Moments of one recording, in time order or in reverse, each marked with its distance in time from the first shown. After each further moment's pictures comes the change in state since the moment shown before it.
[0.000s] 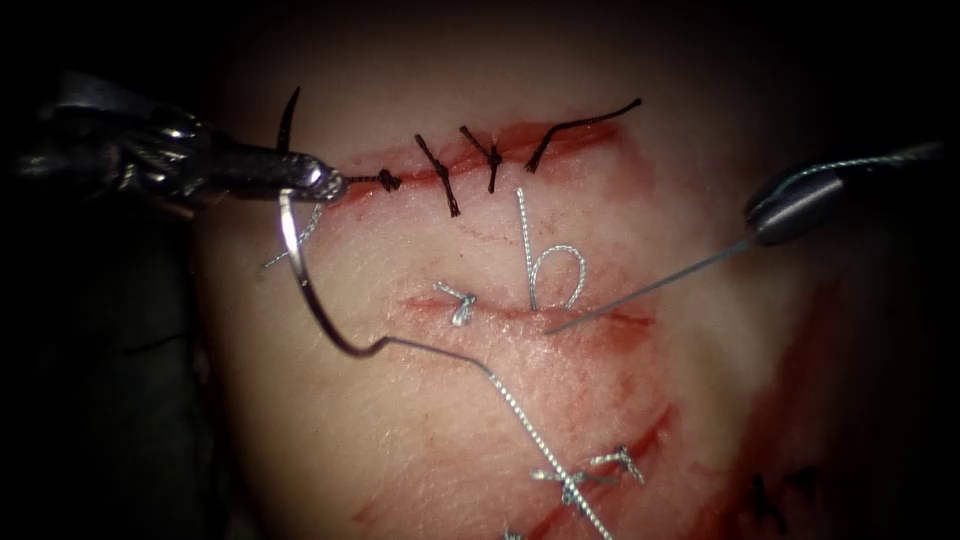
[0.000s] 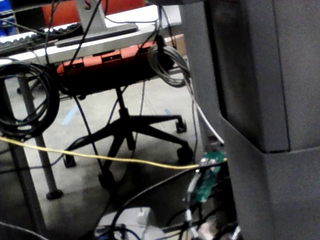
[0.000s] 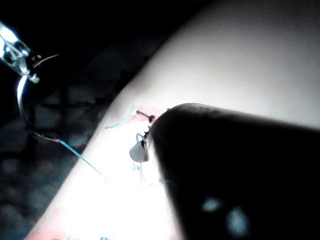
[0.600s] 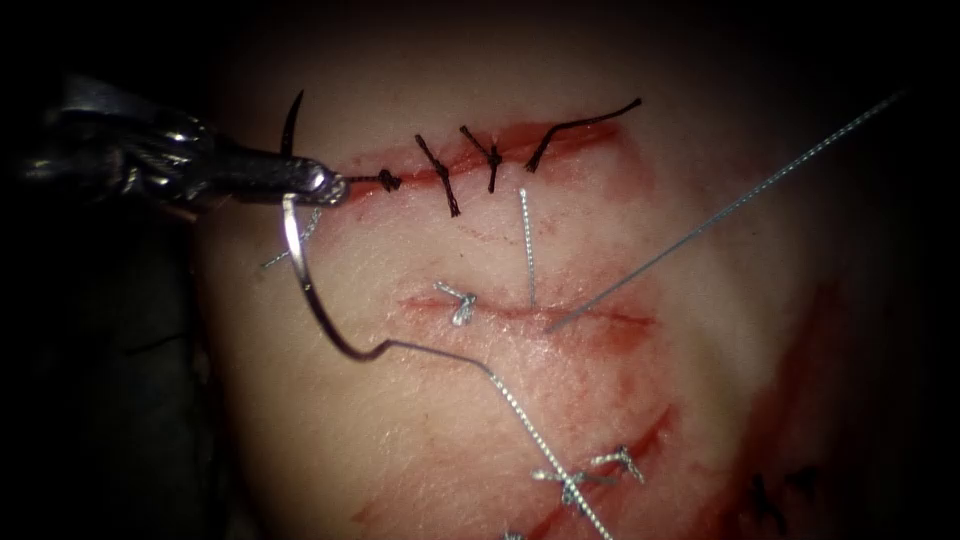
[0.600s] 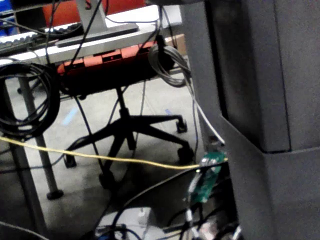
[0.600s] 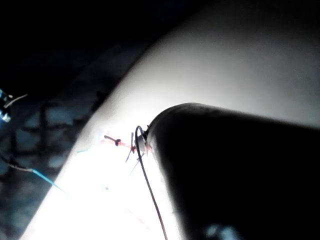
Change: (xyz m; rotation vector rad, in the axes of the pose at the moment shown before) right arm 0.001 0.001 -0.013 -0.240 0.069 0.004; left arm 0.000 0.000 0.000 -0.001 -0.005 0.001
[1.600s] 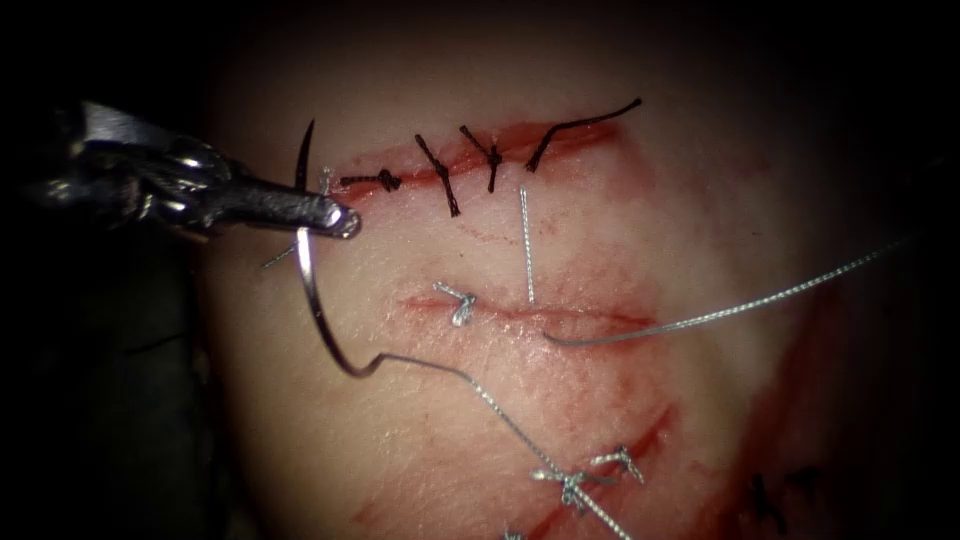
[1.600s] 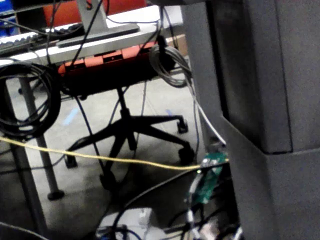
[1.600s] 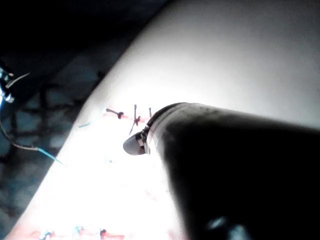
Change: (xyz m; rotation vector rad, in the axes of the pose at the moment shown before) right arm -0.006 -0.003 0.009 0.017 -0.049 -0.096; left arm -0.001 -0.003 -0.001 0.176 -0.059 0.019
